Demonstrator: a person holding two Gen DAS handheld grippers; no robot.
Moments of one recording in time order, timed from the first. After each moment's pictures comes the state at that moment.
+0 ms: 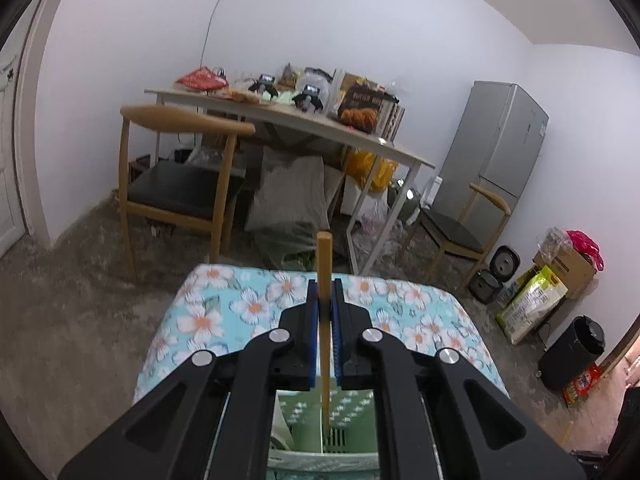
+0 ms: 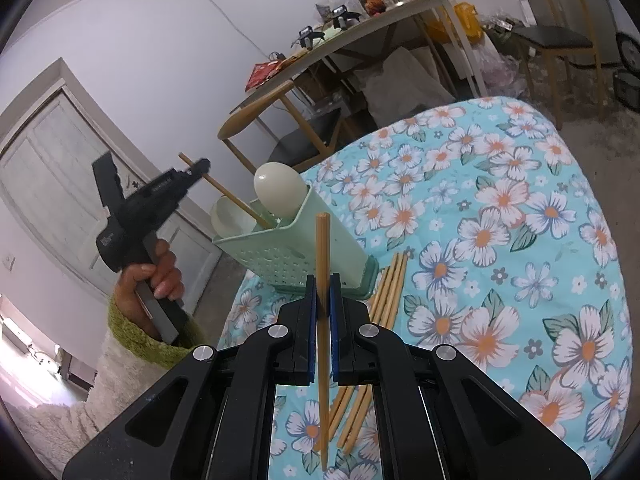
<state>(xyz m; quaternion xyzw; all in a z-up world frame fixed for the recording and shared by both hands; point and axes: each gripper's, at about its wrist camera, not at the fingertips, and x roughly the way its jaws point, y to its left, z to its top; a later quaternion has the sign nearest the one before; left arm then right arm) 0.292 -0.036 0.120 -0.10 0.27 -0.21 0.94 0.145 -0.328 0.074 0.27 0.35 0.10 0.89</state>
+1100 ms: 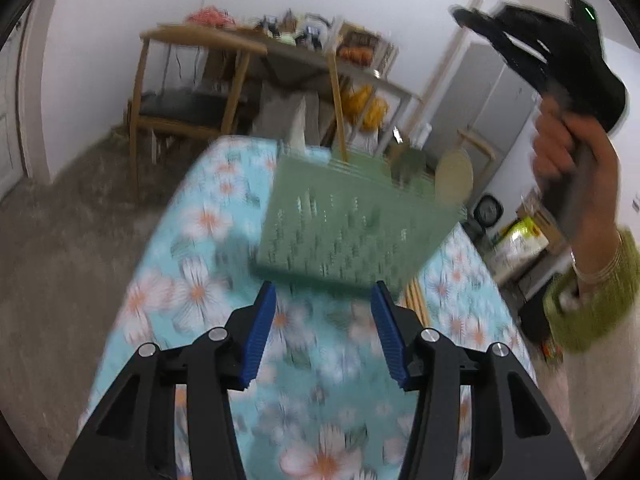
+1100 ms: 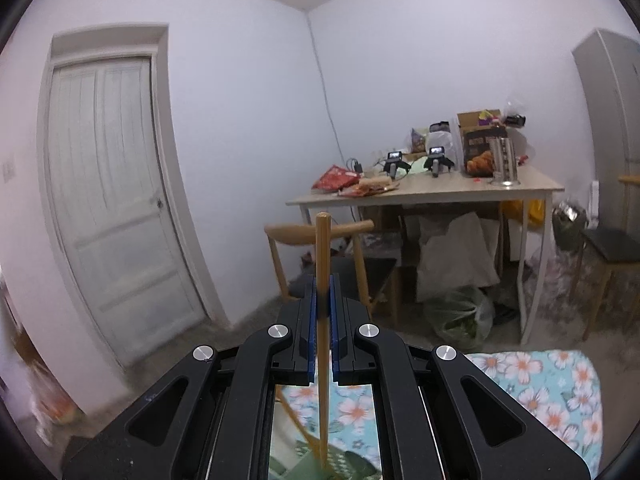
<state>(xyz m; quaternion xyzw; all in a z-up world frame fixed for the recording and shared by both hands) 0.159 0.016 0.020 -0.09 0.36 -0.24 0.90 0.293 -0.229 0.193 0.05 0.14 0.13 0.98</state>
